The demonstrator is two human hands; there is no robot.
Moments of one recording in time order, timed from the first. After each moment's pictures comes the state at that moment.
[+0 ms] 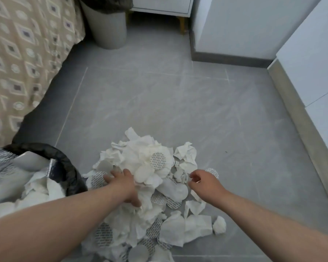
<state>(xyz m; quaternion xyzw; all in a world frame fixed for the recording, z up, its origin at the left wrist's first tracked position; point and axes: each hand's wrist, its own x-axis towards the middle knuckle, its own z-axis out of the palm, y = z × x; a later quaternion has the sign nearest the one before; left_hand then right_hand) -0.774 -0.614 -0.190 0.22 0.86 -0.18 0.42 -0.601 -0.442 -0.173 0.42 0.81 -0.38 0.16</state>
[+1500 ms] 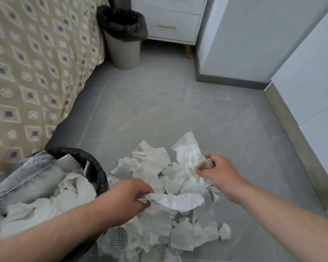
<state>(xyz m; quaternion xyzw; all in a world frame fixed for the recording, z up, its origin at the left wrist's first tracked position) -0.769 -0.698 -0.054 0.44 0.80 0.22 0.34 -0.633 -0.466 -0.064 0.44 0.73 -0.52 -0.02</state>
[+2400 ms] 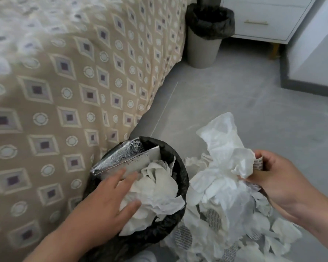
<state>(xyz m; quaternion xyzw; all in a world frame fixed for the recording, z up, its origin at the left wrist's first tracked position) -0.822 -0.897 -0.054 0.29 0.93 0.11 0.17 -0.725 -0.570 -0.008 0.30 0.65 -0.70 -0.01</state>
